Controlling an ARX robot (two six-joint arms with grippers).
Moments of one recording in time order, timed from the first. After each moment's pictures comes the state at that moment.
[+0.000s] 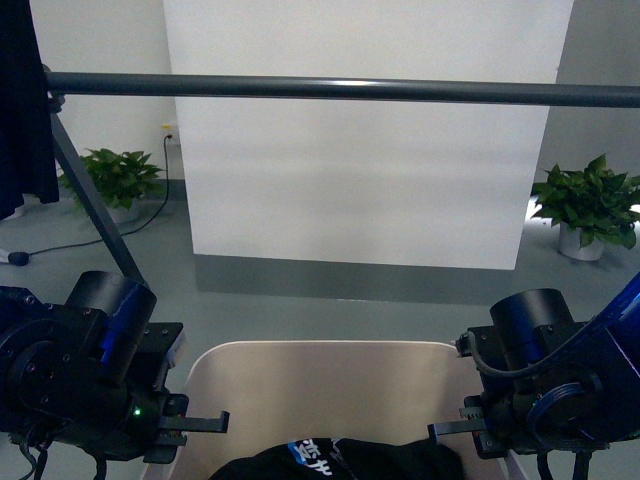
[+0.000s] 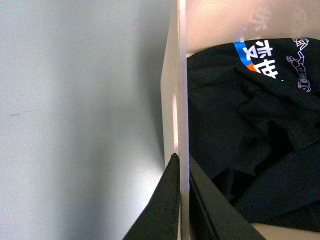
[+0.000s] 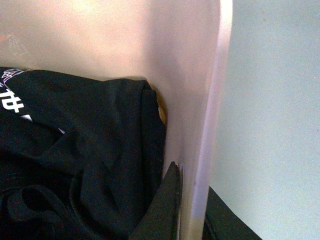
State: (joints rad) left arm -0.14 2.27 1.17 0.20 0.02 -0.05; right arm 0.16 2.40 1.28 0.22 0.09 0.02
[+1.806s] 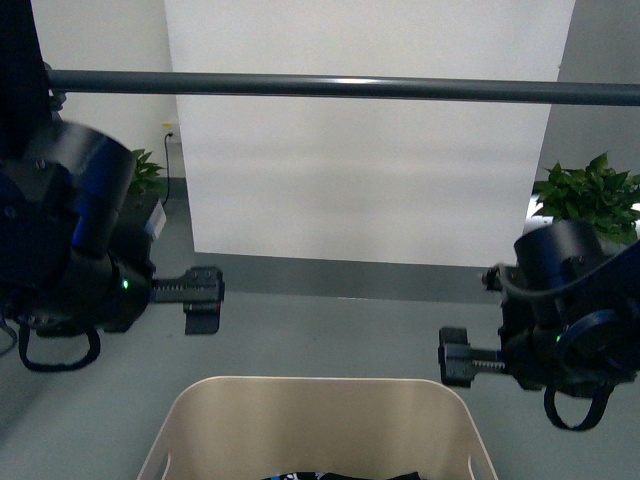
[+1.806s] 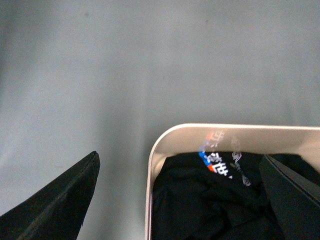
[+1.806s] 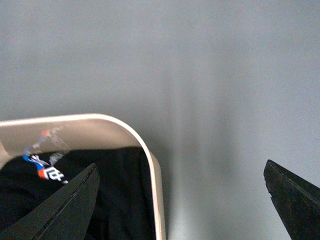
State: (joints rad) left arm -0.16 1.98 1.17 0.17 -0.12 -0.12; right arm 0.13 2.24 1.28 0.19 0.06 0.17
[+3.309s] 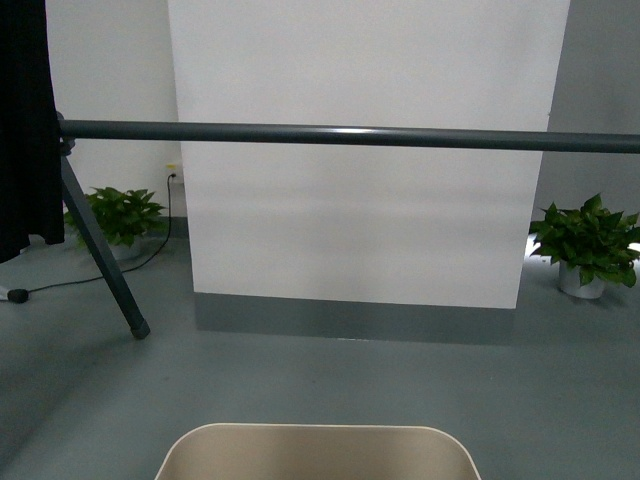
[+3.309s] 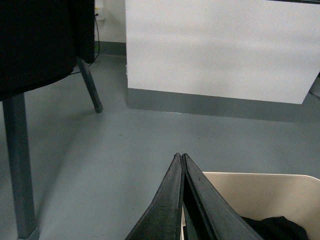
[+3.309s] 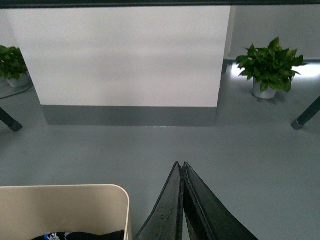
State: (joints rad) left arm 0.00 1.05 0.18 0.87 0.00 -0.01; right arm 0.00 1.20 0.17 1.02 0.00 0.00
